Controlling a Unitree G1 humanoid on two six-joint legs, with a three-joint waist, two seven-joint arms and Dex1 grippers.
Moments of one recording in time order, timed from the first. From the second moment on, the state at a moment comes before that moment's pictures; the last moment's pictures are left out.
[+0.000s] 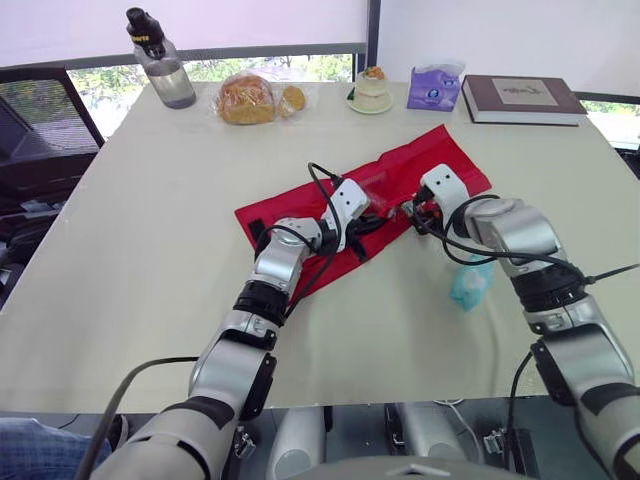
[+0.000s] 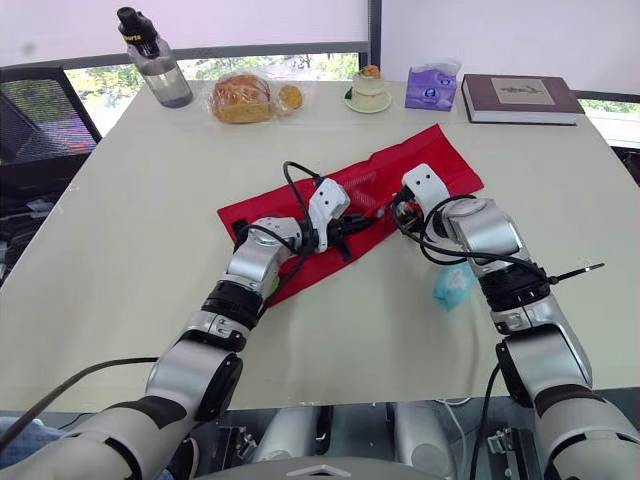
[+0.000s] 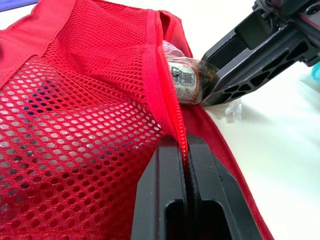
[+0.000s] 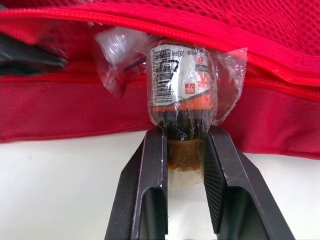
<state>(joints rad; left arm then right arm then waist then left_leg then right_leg) -0.78 0.17 -0.15 0.60 -0.04 0.14 -0.86 -0.83 -0.40 0.26 0.15 0.08 1.07 0.57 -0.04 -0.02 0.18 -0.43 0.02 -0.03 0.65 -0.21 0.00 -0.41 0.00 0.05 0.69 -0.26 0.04</state>
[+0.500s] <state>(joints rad) -0.76 0.17 -0.17 0.59 -0.04 0.11 -0.90 -0.88 -0.38 0.29 0.18 0.08 1.08 0.56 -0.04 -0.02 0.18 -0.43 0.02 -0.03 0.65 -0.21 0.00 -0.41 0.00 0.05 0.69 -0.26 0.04</state>
